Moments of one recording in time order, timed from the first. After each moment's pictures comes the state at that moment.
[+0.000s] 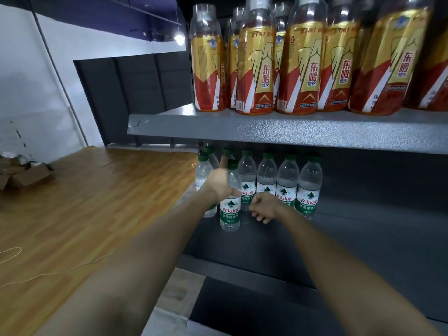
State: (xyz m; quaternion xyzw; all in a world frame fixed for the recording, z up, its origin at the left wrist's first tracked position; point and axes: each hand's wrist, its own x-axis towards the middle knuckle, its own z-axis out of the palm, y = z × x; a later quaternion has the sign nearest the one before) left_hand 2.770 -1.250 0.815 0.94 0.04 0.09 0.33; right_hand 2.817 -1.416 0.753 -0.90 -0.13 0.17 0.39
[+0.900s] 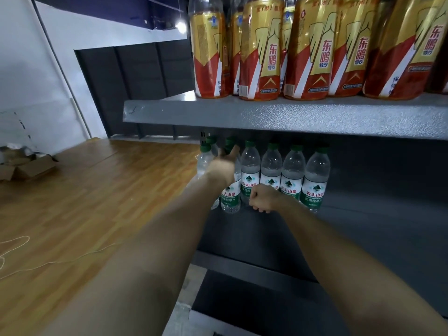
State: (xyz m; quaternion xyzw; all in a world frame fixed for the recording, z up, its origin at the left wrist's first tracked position) left_hand 2.800 -1.253 0.823 0.99 0.03 0.12 0.03; right_hand 2.838 -1.405 0.747 -0.93 -0.19 0.15 0.28
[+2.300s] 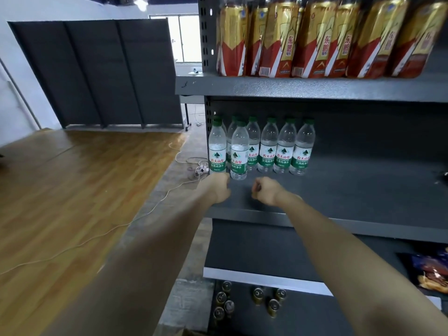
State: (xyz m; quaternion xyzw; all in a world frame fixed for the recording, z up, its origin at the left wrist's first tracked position) left_hand 2.649 -1.182 0.750 0.99 -0.07 0.03 0.13; right_hand 2.678 -1.377 0.730 -0.96 -0.10 0.07 0.26
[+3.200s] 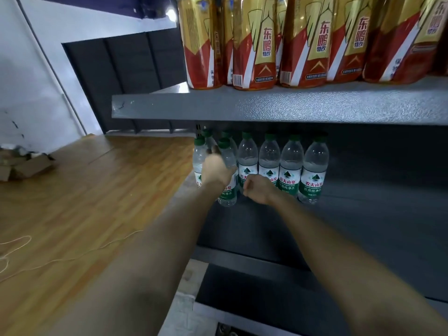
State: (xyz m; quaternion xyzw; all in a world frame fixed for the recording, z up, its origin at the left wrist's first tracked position) left_hand 2.791 -1.253 0.795 0.92 0.17 0.19 0.28; right_hand 2.828 -1.393 0.741 -0.92 -0.20 0.05 0.33
